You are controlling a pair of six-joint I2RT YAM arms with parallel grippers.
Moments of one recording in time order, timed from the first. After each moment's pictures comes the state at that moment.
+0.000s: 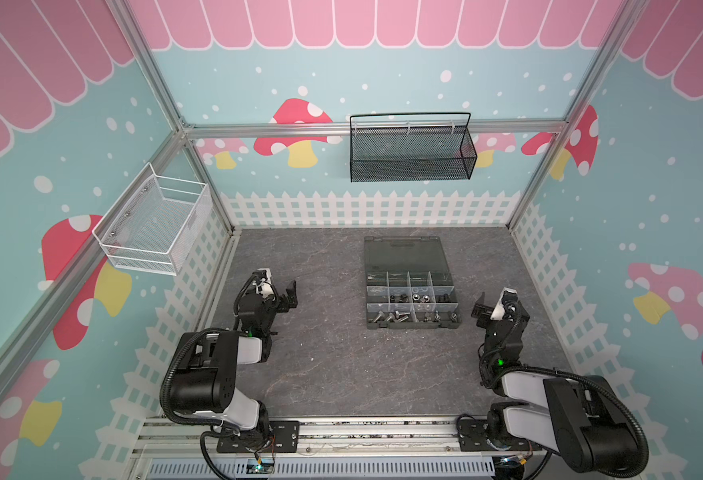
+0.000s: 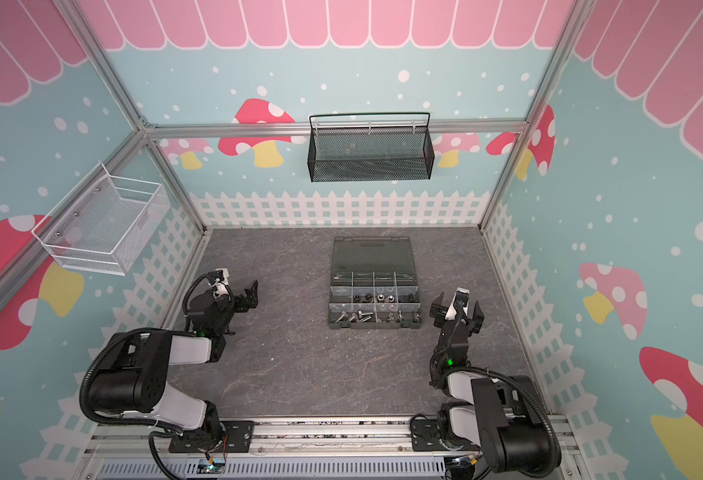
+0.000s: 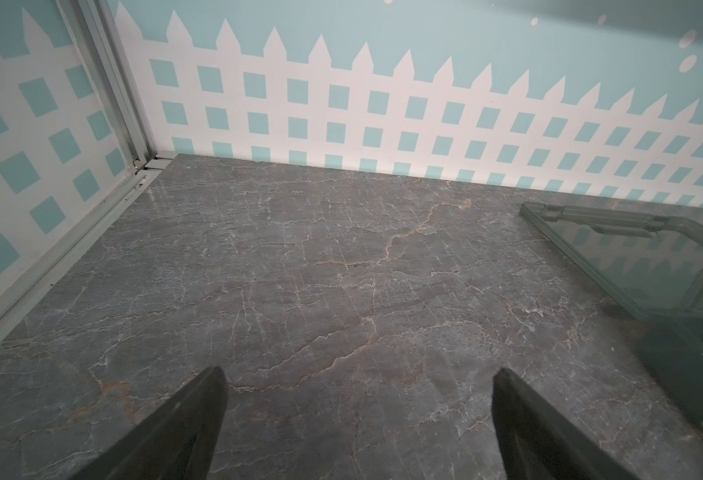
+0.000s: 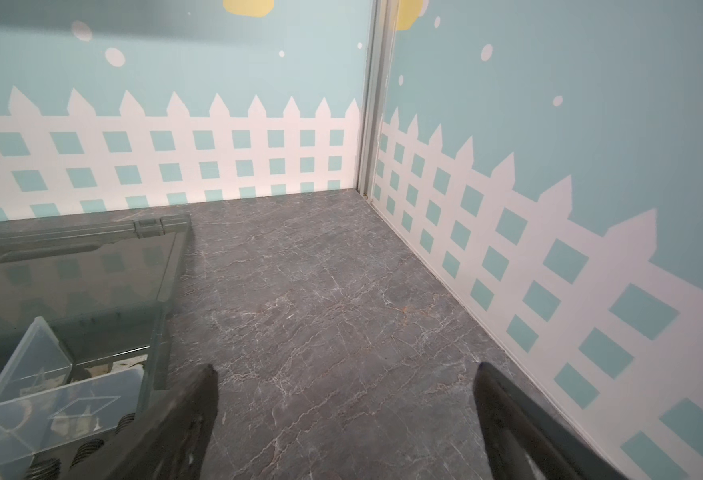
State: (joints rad) left arm 0.06 1.54 0.36 0.96 0.15 -0.11; right arm 0.06 1.28 0.09 1.11 0.43 -0.05
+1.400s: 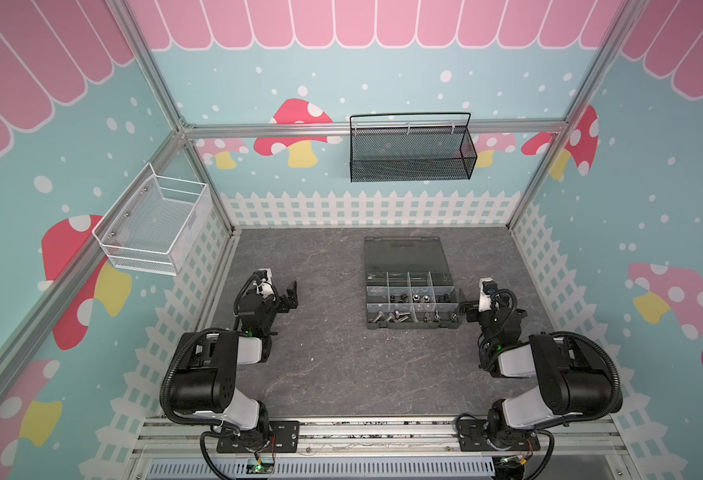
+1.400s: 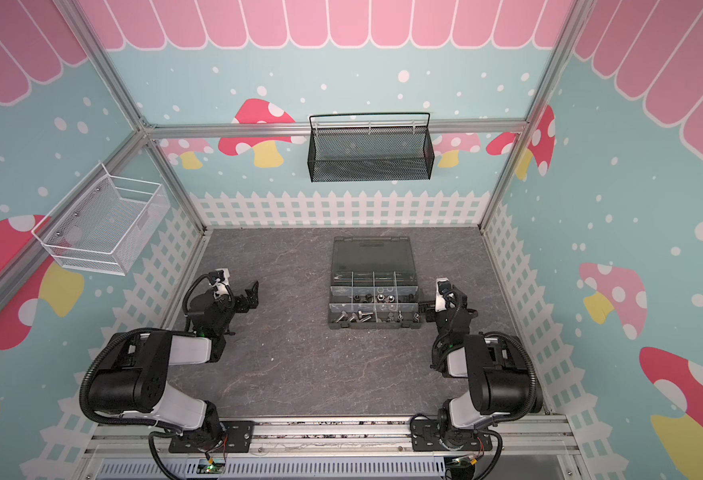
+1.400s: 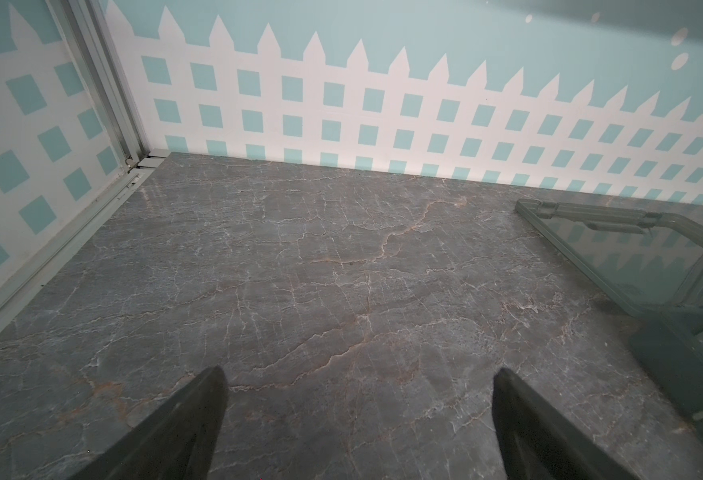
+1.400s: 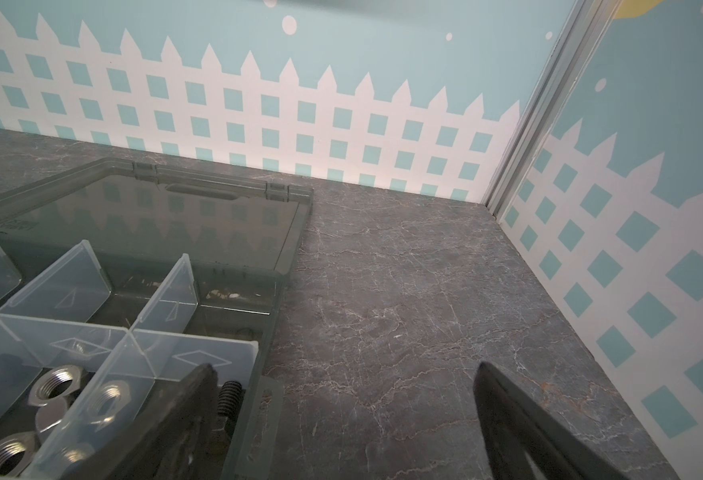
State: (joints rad) left arm 0.06 1.54 0.36 0.96 0.15 -0.11; right arm -0.04 1.51 0.21 1.18 -0.04 -0.15
